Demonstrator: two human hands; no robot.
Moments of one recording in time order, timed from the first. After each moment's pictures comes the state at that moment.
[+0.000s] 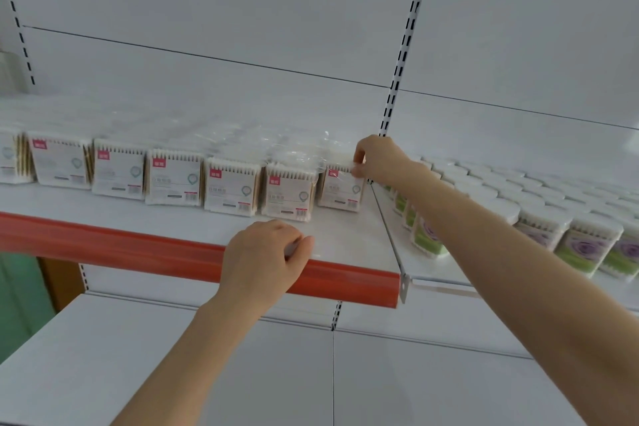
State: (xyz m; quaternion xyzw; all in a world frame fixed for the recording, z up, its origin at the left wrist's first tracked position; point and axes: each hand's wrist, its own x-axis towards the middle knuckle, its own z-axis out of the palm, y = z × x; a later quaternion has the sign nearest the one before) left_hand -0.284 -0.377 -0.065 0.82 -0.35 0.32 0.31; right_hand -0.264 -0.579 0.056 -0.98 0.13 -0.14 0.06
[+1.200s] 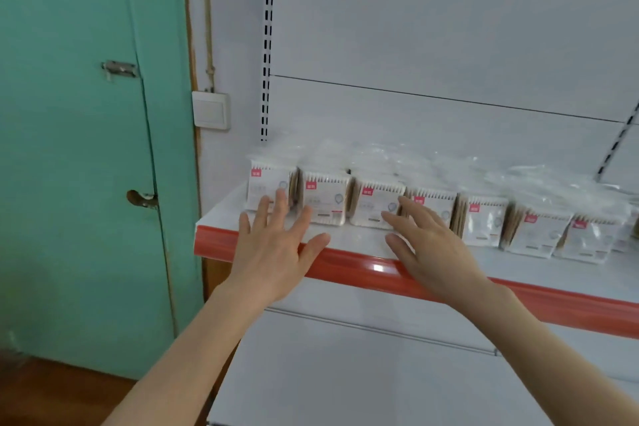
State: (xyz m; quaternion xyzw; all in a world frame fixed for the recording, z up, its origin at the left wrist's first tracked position) left_hand -0.105 -0.008 -0.042 0.95 -0.28 0.12 0.10; right_hand -0.195 -0.209 -0.017 -0.97 0.04 -0.22 0.04
